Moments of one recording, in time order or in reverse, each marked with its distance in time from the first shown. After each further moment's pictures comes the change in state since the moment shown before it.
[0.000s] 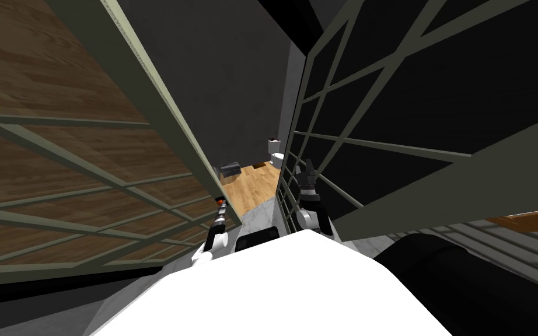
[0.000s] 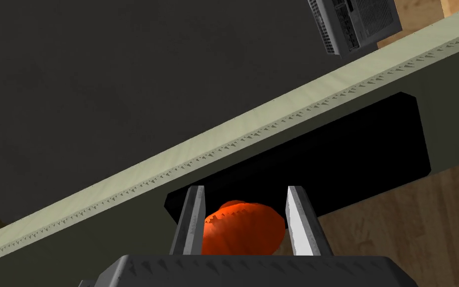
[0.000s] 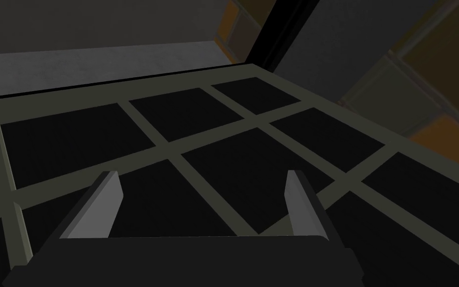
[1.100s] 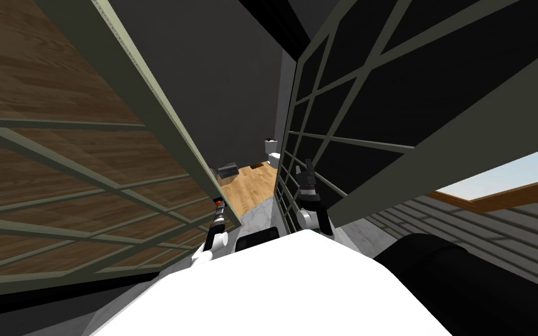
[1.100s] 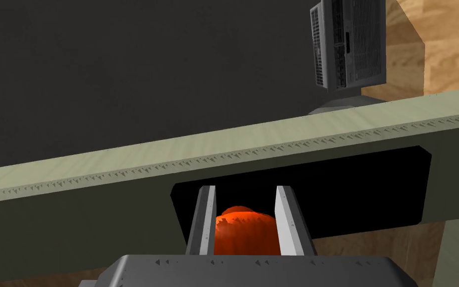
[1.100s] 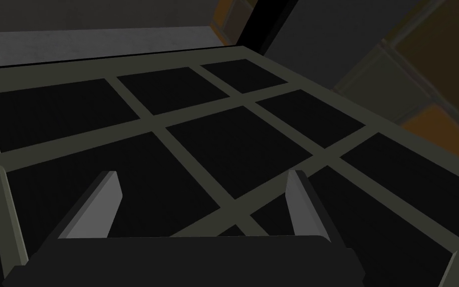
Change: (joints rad) arm -0.027 0.010 -0.014 0.052 0.050 -0.040 0.272
